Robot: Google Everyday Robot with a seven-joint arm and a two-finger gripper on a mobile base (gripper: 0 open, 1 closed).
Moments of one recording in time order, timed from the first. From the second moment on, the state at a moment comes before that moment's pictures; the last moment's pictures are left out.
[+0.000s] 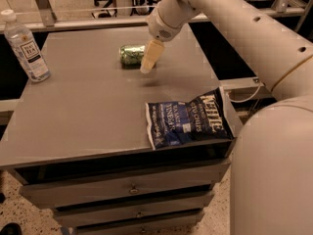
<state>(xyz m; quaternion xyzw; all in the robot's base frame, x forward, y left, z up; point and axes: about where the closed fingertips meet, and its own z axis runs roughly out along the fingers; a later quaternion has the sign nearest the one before) 0.741 0.005 0.896 -0.66 0.67 0.03 0.33</state>
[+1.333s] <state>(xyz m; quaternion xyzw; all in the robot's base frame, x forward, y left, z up) 0.775 0.042 0.851 -0.66 0.71 0.02 0.24</state>
